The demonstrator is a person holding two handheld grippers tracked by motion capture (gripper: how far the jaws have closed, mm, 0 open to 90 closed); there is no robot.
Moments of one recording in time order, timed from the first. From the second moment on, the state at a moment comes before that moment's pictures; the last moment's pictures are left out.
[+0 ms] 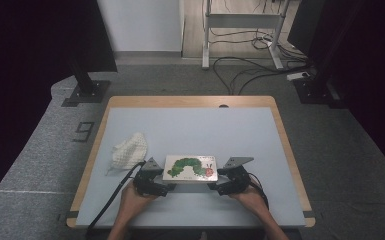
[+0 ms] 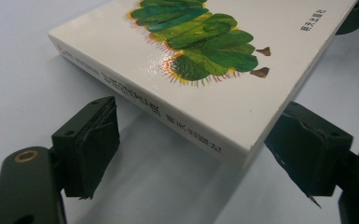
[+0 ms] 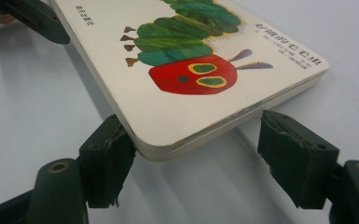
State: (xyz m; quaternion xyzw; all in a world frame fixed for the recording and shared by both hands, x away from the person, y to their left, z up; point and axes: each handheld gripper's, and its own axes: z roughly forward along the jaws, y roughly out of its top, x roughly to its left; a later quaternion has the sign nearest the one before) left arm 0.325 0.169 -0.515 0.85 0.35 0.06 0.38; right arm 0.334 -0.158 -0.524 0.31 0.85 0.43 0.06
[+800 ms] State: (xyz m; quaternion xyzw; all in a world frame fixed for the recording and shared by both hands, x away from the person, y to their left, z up) left arm 0.307 0.169 -0.520 0.88 0.31 0.09 0.35; right arm 0.318 -0.153 -0.532 0.28 0.86 0.41 0.10
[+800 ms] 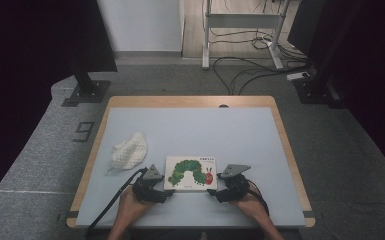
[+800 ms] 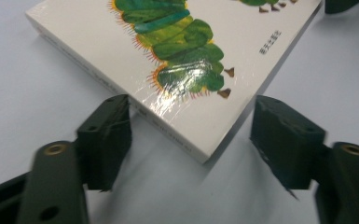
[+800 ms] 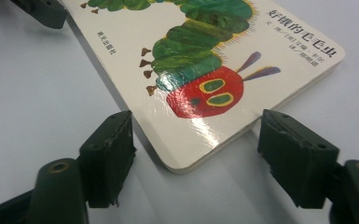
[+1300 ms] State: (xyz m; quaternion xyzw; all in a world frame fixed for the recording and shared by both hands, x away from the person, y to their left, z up) left arm 0.331 0.167 -0.520 0.87 0.32 0.10 0.35; right arm 0.335 -0.149 -0.530 0.29 0.87 0.39 0.12
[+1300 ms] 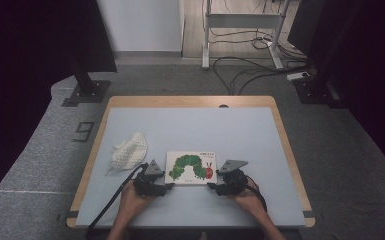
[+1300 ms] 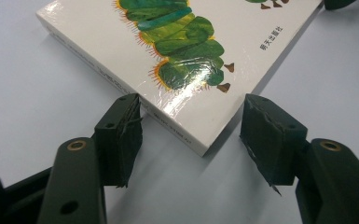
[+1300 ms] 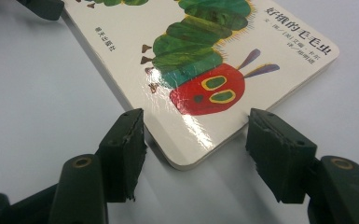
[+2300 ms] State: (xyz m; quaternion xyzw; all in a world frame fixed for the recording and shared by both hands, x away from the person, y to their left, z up) left arm 0.376 0.165 -0.521 0.86 0.35 0.13 0.35; right arm 0.379 -0.149 -0.532 0.30 0.86 0.40 0.13
